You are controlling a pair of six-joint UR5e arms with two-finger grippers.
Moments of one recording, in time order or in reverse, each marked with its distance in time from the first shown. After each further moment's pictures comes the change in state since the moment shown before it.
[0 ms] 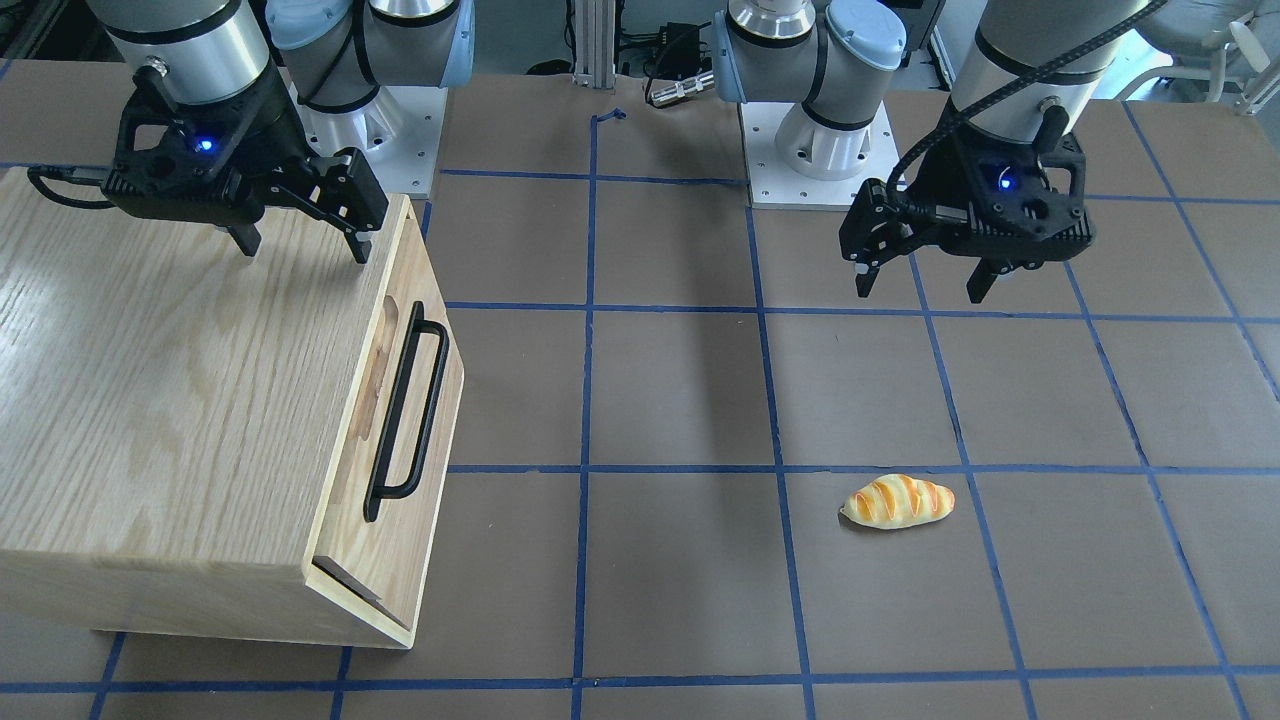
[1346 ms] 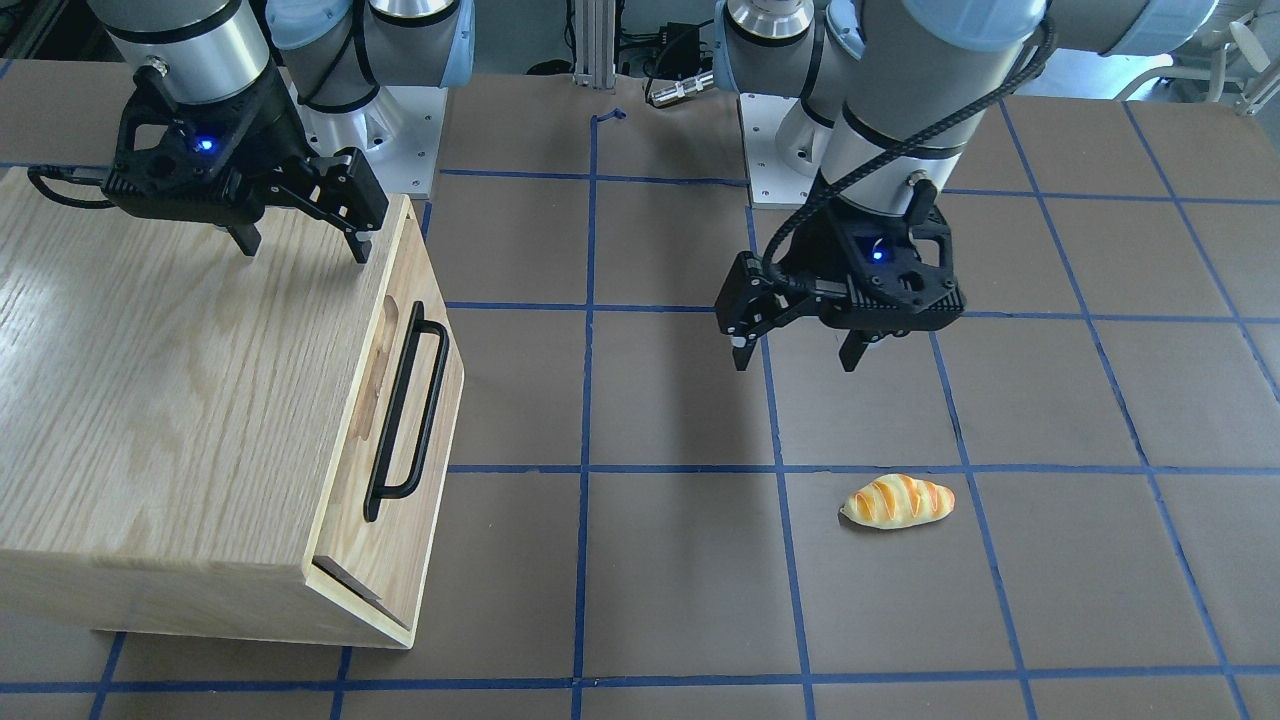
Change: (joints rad) left arm -0.161 -0.128 0.013 0.228 -0.112 -0.325; right arm 0.000 0.000 0.000 0.000 0.000 0.000
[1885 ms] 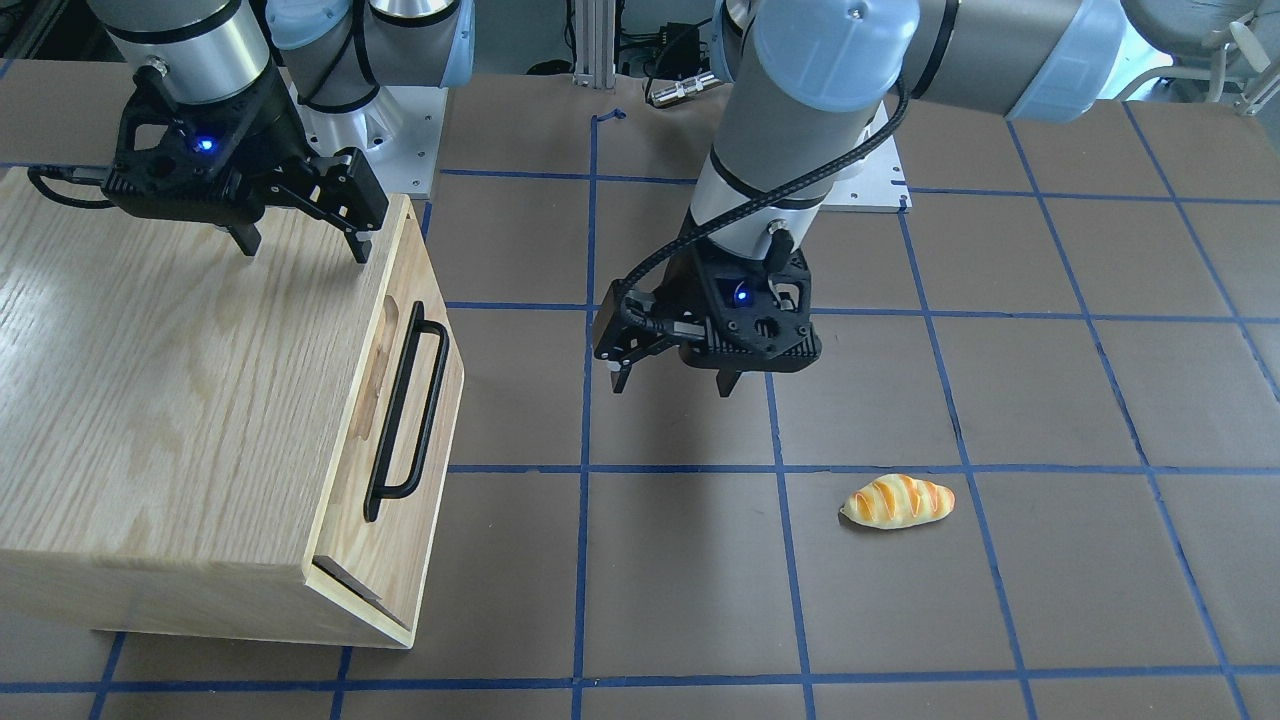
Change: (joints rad) left arm -0.114 -0.120 0.088 0.026 -0.077 -0.149; right arm 0.000 0.000 0.000 0.000 0.000 0.000
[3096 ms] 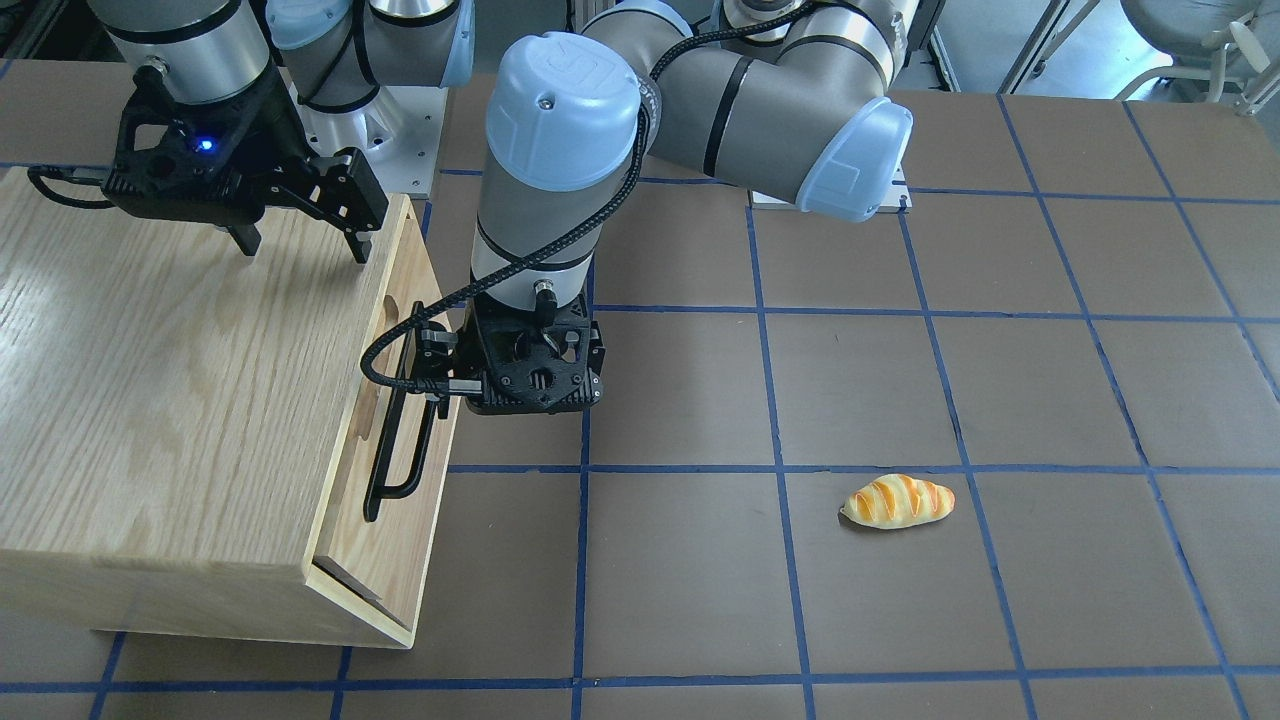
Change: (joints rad) left arm -0.180 -0.191 0.177 -0.001 -0.007 -0.260; right arm 0.000 0.000 0.000 0.000 0.000 0.000
